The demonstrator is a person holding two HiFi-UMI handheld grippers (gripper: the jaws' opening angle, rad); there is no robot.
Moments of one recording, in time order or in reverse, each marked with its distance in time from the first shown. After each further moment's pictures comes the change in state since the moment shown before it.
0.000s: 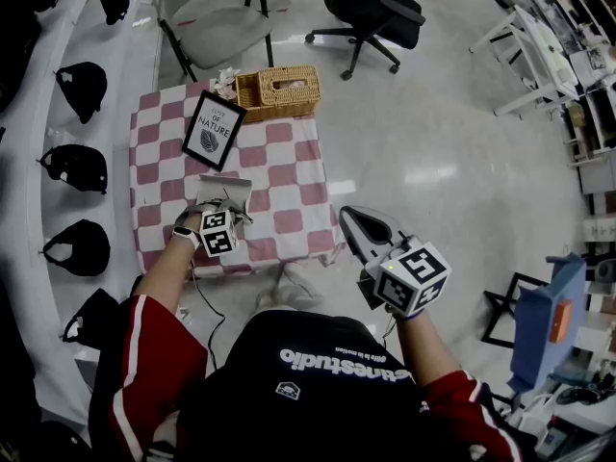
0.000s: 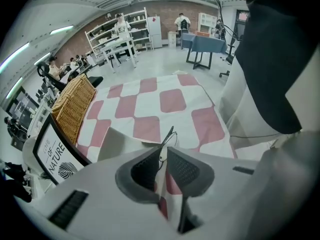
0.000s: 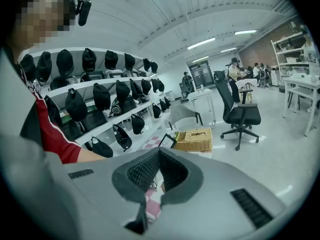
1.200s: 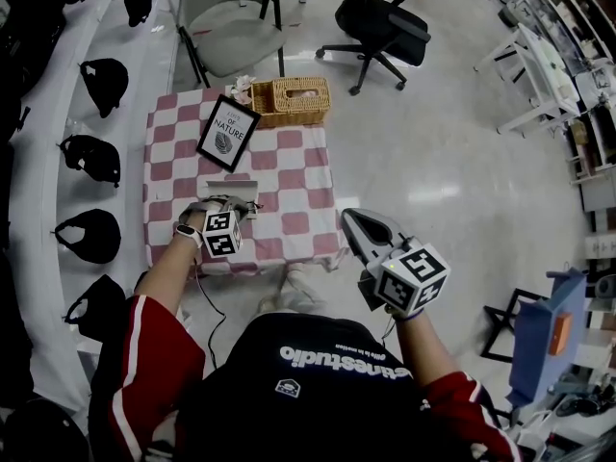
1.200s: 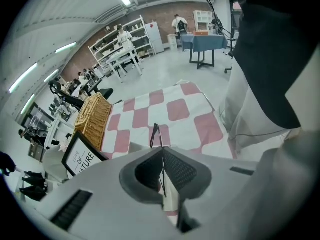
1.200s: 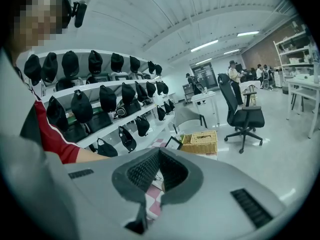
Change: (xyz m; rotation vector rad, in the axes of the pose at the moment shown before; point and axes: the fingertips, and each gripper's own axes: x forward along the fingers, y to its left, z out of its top) left arm -0.049 0.012 0.014 0.067 -0.042 0.156; right arm -0.009 0.026 0.007 -0.014 -0.028 0.035
